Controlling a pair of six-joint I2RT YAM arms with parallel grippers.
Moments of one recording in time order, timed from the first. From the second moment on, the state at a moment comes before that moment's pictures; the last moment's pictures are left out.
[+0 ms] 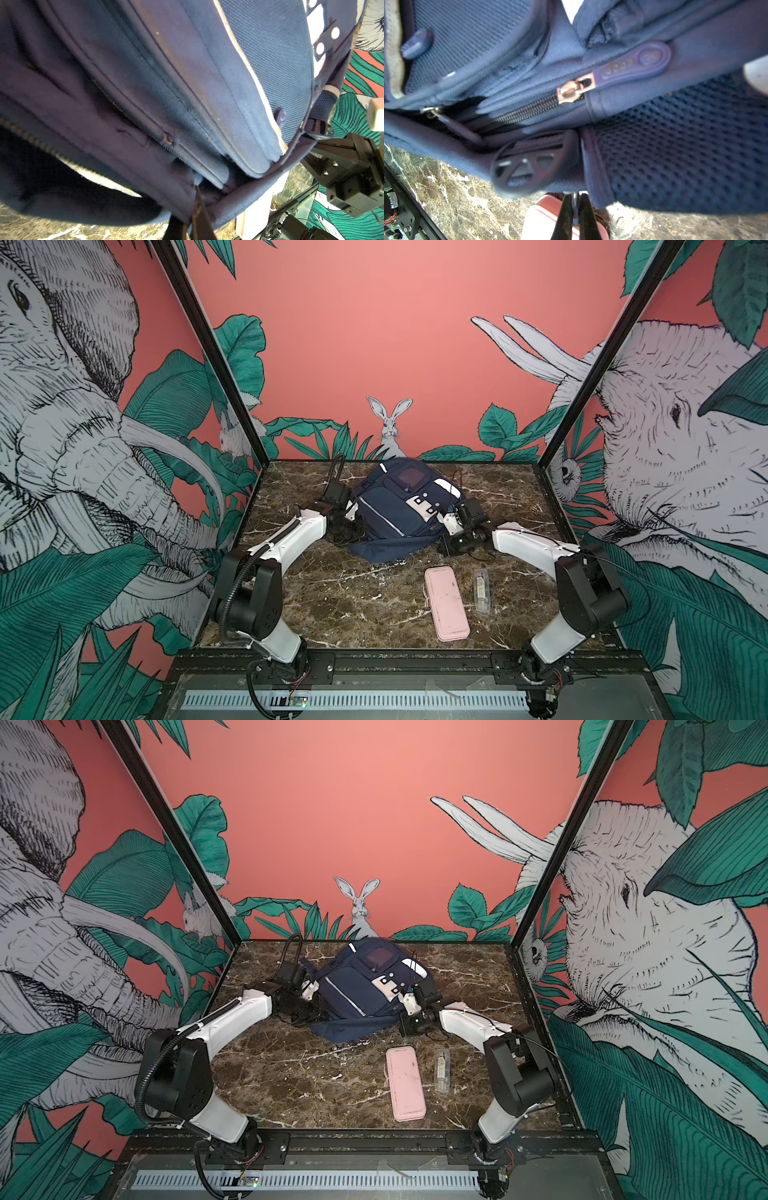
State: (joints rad) left arm -0.34 1.58 1.15 -0.72 0.39 -0.49; right arm 0.45 1.64 1.01 -0.49 -0.33 0.18
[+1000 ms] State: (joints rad) left arm -0.46 1.59 1.15 -0.77 0.24 -0.44; right arm 0.45 1.61 1.14 -0.56 -0.30 0.21
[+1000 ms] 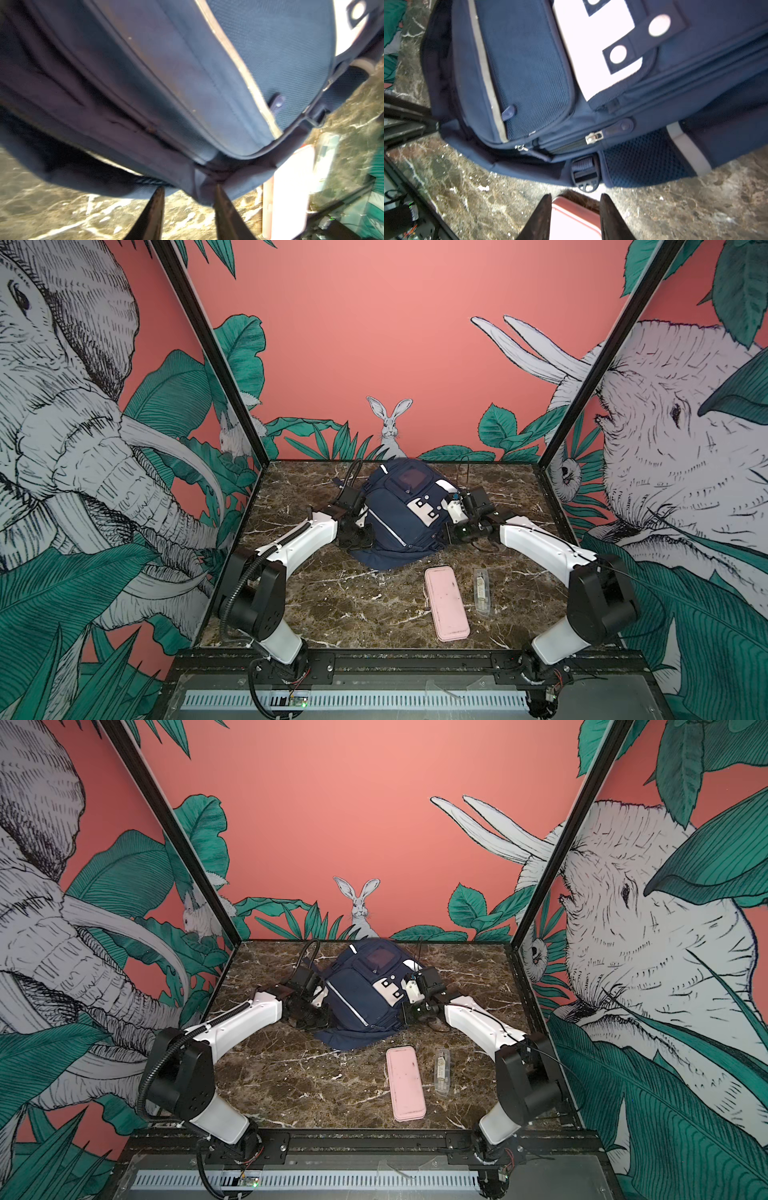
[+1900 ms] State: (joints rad) left arm -0.46 1.67 1.16 -0.63 0.30 -0.50; right arm 0.44 1.83 1.33 -0.63 -0.18 0.10
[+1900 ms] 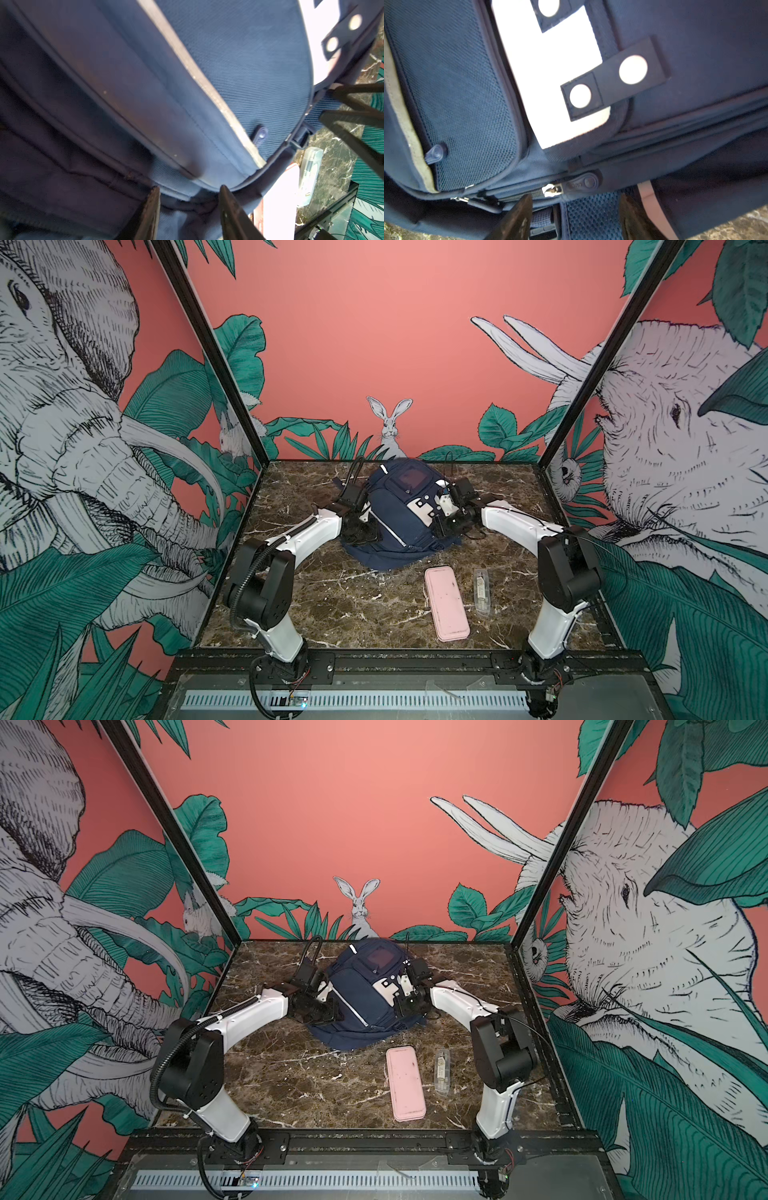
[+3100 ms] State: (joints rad) left arm -0.40 1.73 1.14 -0.56 0.34 -0.54; right arm 0.43 1.89 1.34 -0.62 -0.25 0.07
